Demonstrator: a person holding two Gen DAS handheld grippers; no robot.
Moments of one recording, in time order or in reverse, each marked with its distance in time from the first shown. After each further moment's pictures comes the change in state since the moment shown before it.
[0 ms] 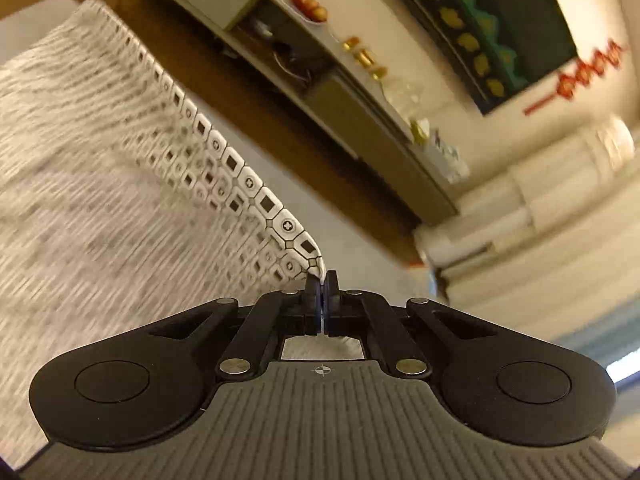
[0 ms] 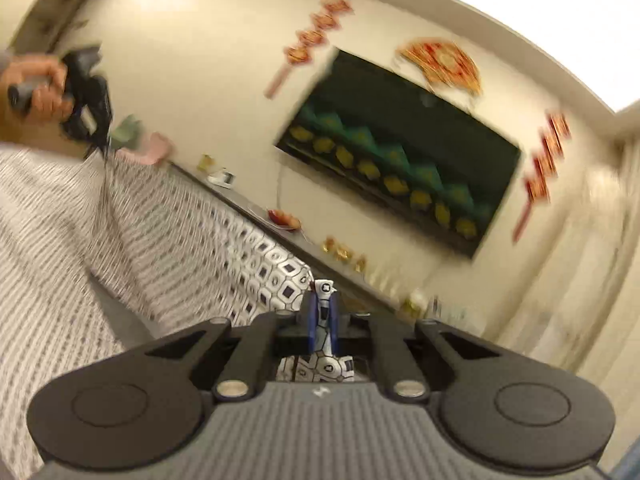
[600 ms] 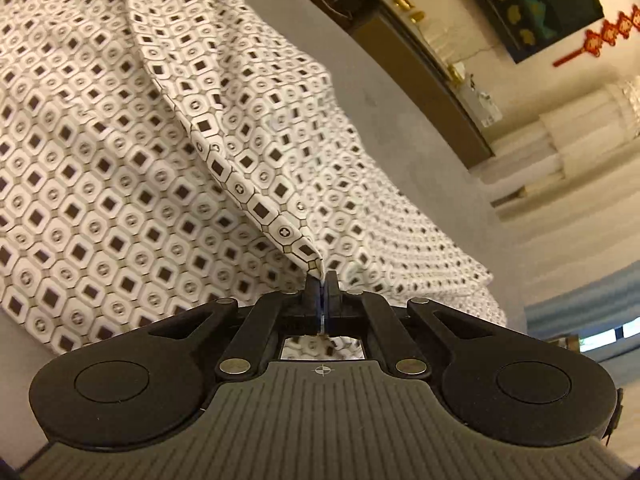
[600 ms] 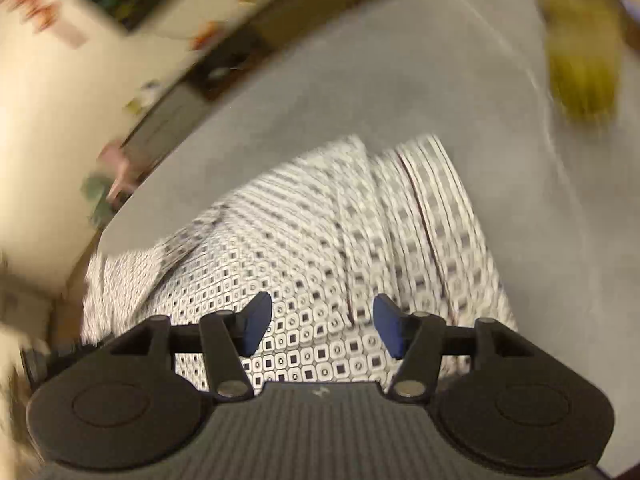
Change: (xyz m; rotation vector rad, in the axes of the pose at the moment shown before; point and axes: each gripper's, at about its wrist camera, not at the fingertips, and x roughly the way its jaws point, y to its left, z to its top) left arm -0.040 0.114 -0.127 -0.017 0.114 0.068; right arm 0.032 -0.038 -0.115 1.262 0.807 0.265
